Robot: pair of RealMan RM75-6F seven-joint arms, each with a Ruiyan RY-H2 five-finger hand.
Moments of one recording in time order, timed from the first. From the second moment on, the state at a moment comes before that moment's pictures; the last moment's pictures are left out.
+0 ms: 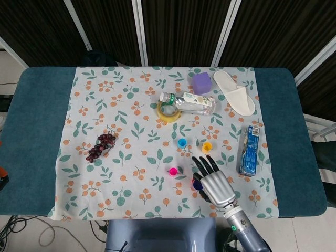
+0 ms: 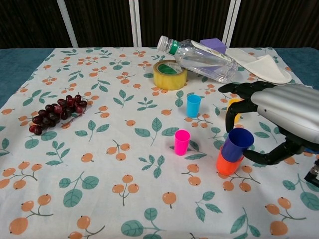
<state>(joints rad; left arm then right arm) -0.02 -1.15 -0.13 -1.65 1.39 1.59 0.01 0.41 -1.48 0.00 -1.92 -1.38 1.24 -0.70</state>
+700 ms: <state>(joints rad) -0.02 -1.15 -0.14 -1.64 1.39 1.59 0.00 0.43 -1.50 0.03 -1.86 -1.31 1.20 -0.70</state>
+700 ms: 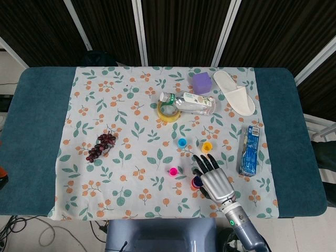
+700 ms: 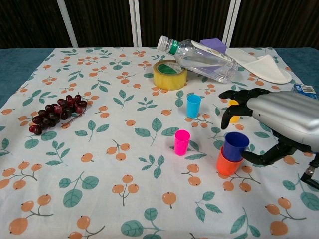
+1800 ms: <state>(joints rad) -0.02 -1.15 -0.14 -1.64 1.38 1.60 0.01 0.69 -1.45 0.30 -1.66 -0.82 1.03 -0.74</state>
